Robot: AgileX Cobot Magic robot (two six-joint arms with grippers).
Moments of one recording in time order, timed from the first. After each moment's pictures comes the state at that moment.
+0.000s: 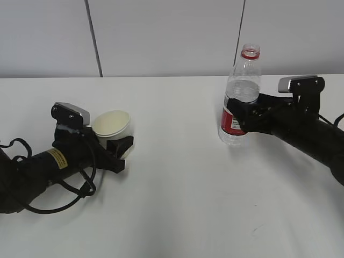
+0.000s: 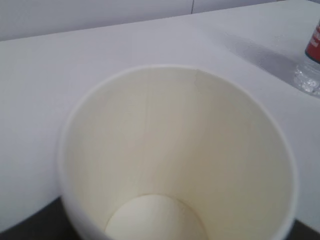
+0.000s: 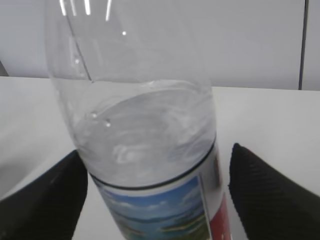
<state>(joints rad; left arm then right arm) -0.27 2.20 -0.73 0.43 -1.15 -0.21 0.04 2.05 -0.74 -0.45 -1.11 0.29</state>
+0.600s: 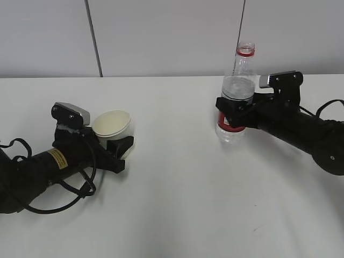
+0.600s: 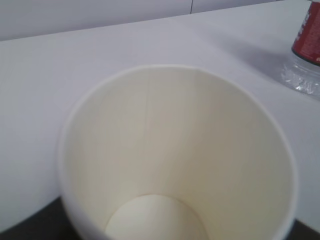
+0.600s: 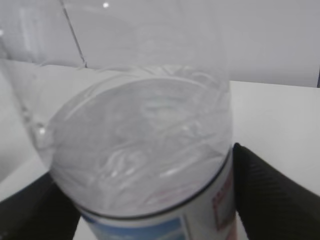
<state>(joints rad) -0.27 2.20 -0.73 0.43 -1.15 -0.21 0.08 2.12 -0.89 -0.49 -0.99 0.31</state>
